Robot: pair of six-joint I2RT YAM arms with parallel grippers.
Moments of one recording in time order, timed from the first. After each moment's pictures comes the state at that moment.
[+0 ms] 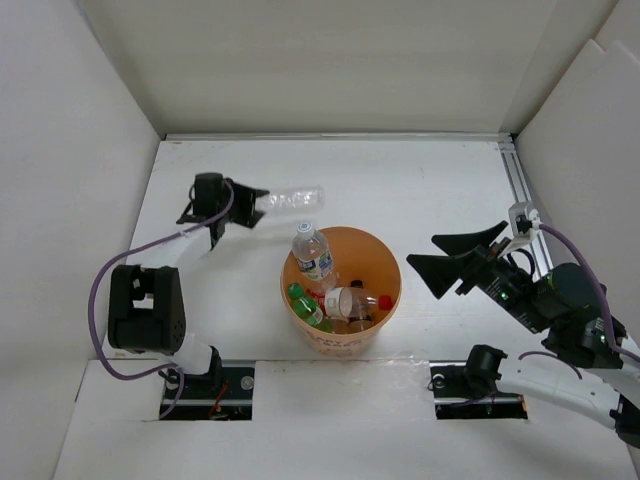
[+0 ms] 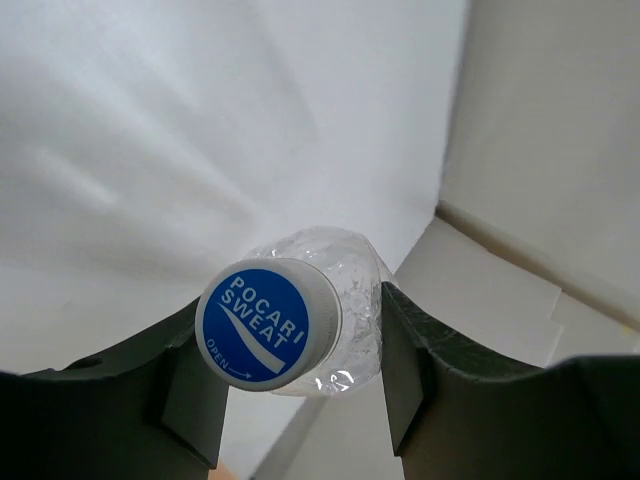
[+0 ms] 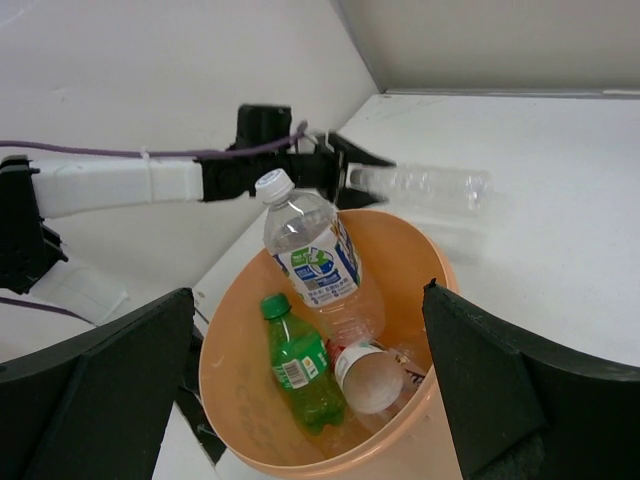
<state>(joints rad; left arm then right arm) -0.10 1.51 0.81 -0.01 0.26 -1.45 1.06 0.50 0.99 -0.39 0.31 0.46</state>
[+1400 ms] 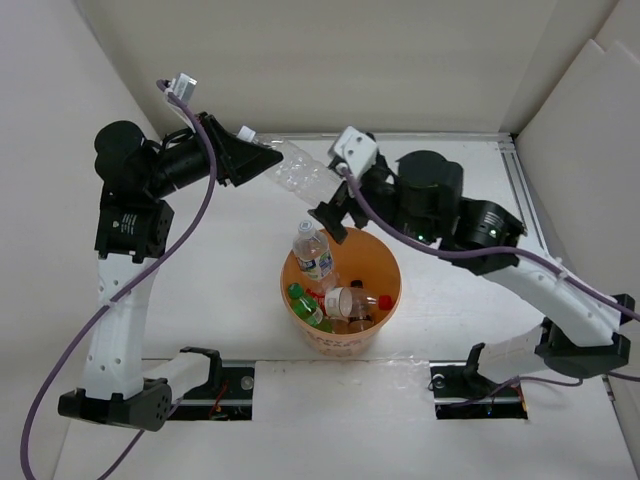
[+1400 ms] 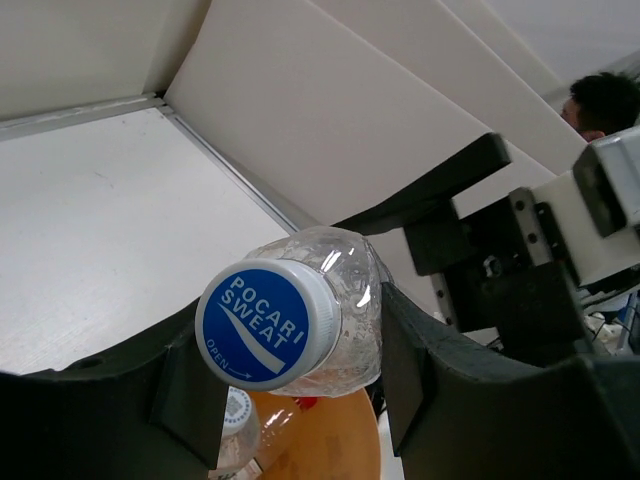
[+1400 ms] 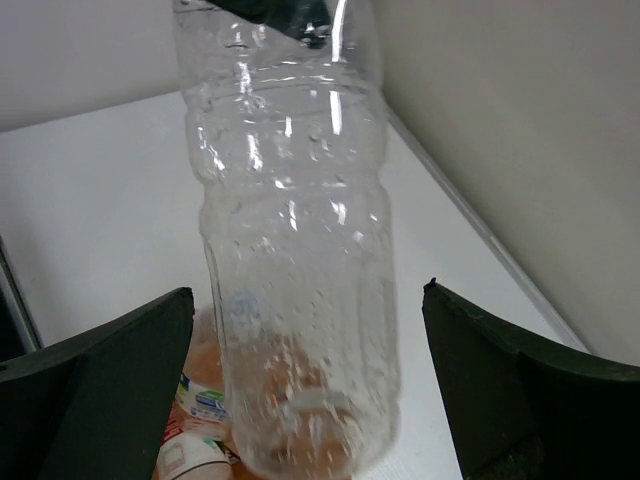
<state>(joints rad) -0.14 1.11 1.55 -0.29 0.91 -0.72 1.09 1.35 1.84 -0.63 0.21 -0.25</state>
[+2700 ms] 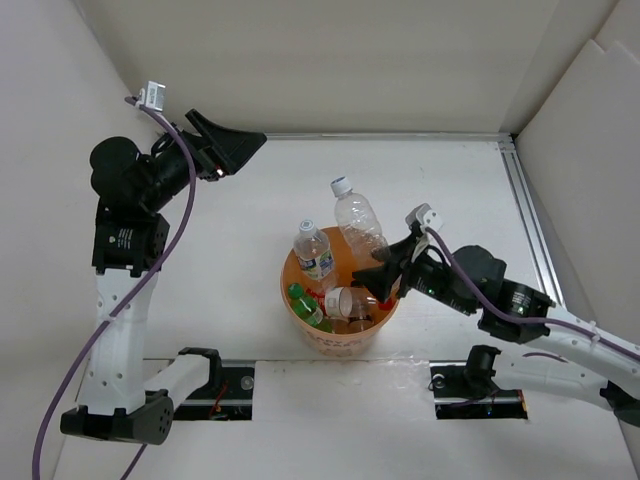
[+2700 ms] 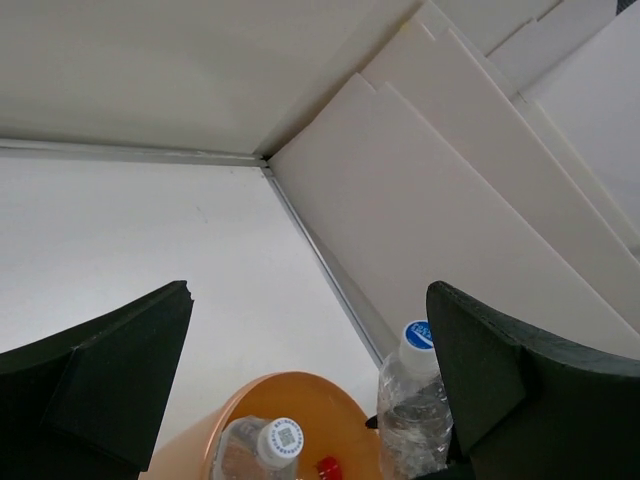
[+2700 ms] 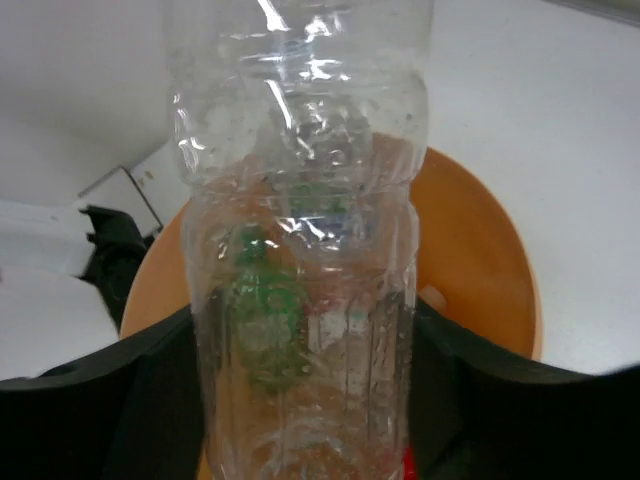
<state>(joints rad) -0.09 1.04 1.46 -0.30 0.62 -0.80 1.10 0.77 0.91 -0.25 0.17 0.29</state>
